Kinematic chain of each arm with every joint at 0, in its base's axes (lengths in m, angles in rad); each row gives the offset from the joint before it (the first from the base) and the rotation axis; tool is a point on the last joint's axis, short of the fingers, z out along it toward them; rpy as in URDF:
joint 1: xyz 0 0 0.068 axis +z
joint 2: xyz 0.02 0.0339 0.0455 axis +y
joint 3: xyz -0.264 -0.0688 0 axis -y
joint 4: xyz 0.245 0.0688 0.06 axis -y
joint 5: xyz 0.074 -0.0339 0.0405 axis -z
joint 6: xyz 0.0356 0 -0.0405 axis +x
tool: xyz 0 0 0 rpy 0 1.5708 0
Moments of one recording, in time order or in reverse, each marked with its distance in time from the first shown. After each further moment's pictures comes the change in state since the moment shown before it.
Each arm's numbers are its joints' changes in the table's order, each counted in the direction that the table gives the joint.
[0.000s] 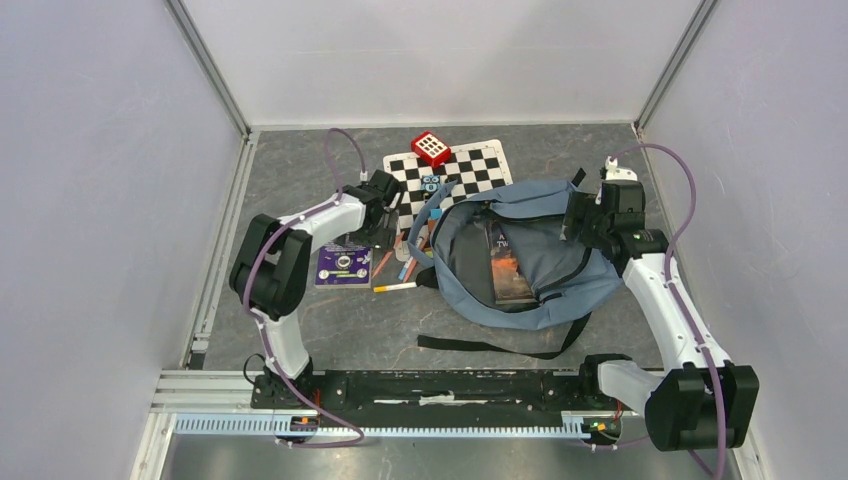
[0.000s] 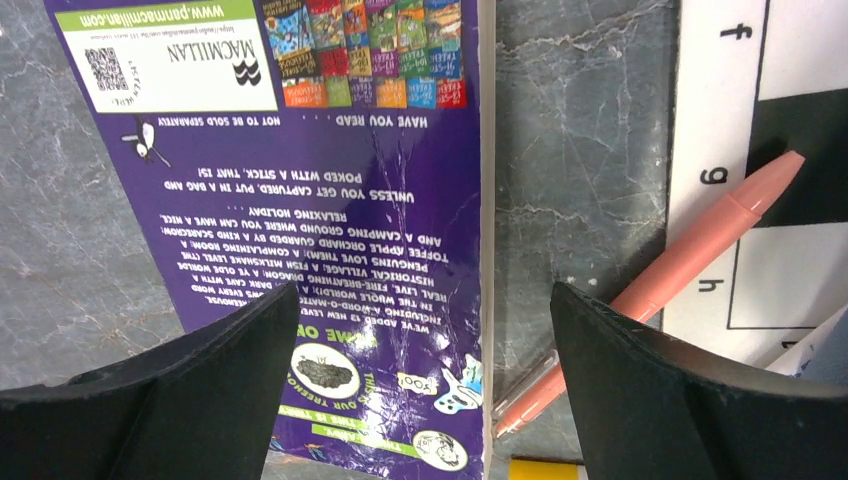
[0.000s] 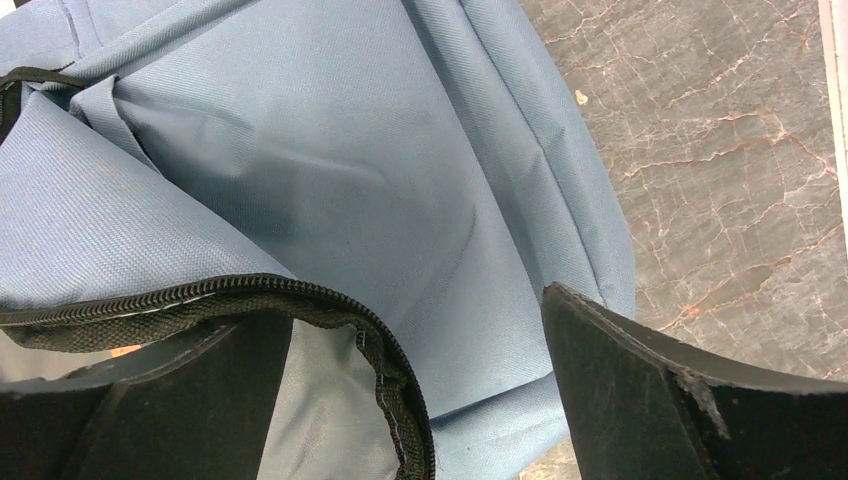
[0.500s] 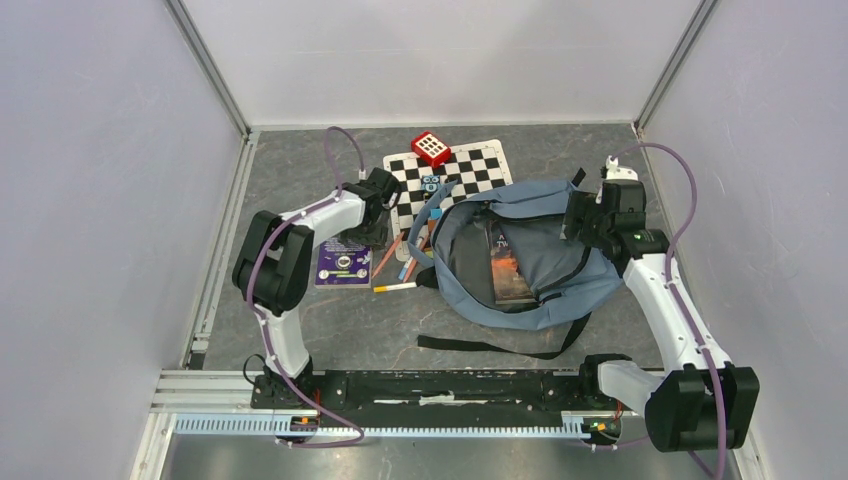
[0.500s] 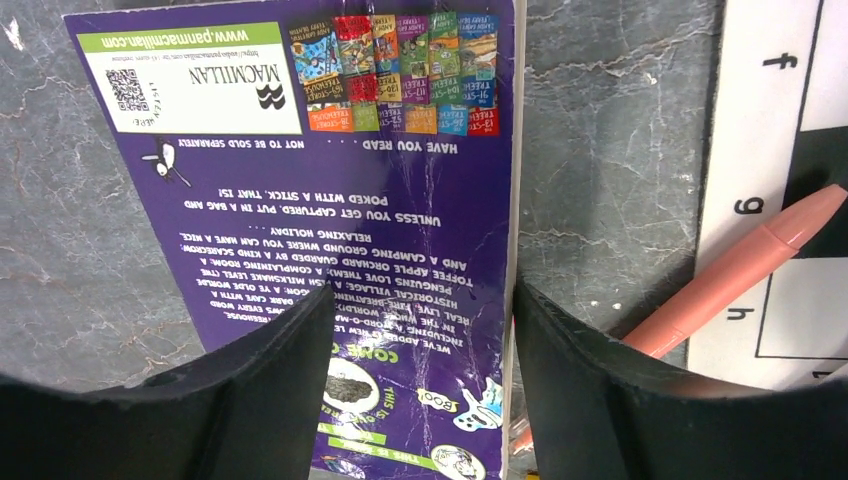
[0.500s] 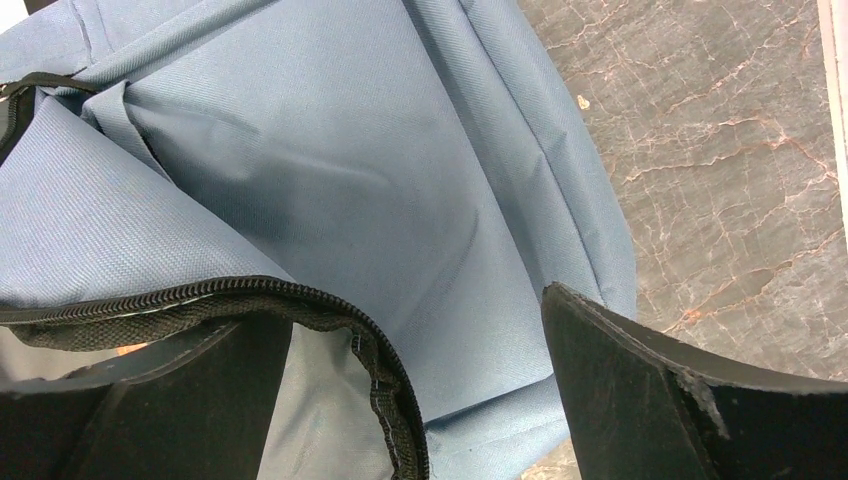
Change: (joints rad) left arm 0.024 0.050 0.038 -0.014 -0.006 0.028; right arm 0.000 -0.003 0.003 0.000 -0.008 0.002
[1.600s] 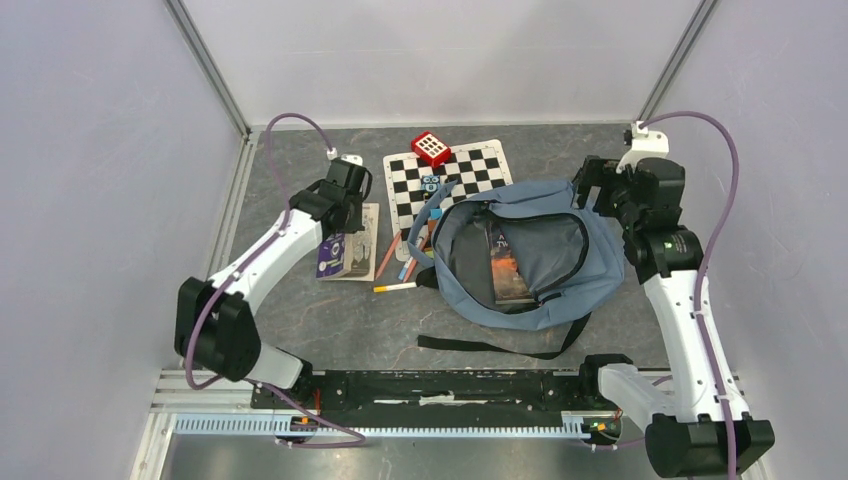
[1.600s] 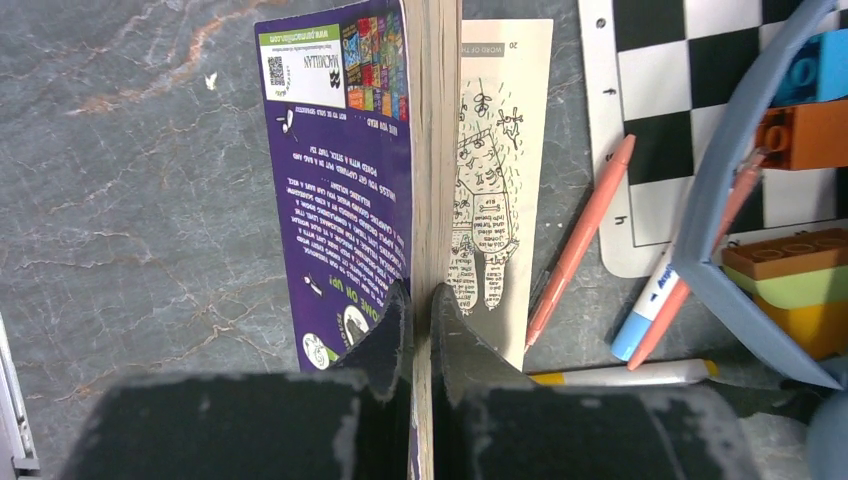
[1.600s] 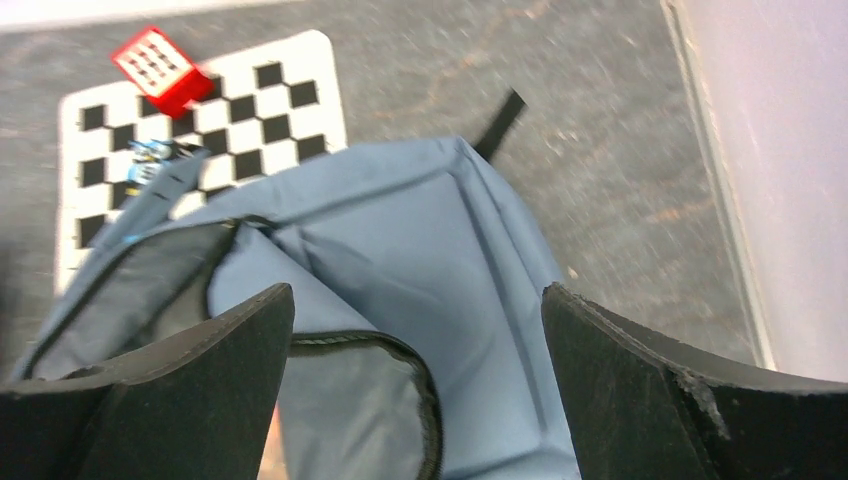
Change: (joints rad) left arm 0.029 -0.418 -0.113 0.040 0.036 0.038; right arm 0.000 -0.125 0.195 0.017 -0.048 -0.088
